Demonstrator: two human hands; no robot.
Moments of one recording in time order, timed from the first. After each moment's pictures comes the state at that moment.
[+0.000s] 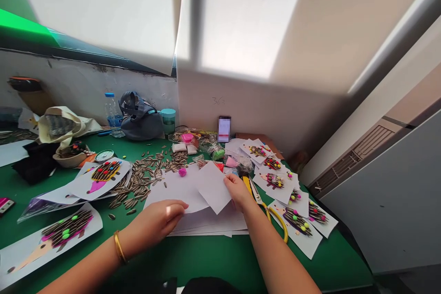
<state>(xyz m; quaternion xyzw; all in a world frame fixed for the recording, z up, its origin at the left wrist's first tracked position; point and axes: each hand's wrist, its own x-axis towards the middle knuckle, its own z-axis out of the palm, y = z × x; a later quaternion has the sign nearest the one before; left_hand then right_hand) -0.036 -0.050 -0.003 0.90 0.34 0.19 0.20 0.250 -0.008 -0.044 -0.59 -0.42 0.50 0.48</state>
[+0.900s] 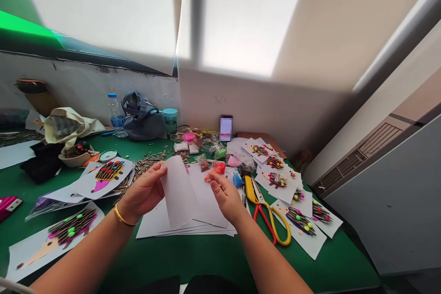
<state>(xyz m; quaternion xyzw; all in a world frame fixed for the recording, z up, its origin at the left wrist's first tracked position) -0.035 -0.009 0.037 0.34 0.26 0.49 0.76 0.206 -0.052 -0.008 -0.50 -0.61 0.37 0.49</state>
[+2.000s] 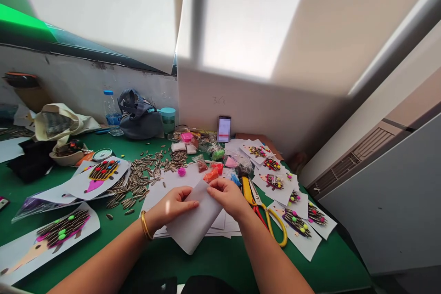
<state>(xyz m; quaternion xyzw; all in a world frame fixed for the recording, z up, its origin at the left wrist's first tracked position) 0.005 -0.020 -0.009 0.63 0.35 0.29 0.64 0.219 -0.043 0.010 -0.51 -0.54 0.50 0.44</state>
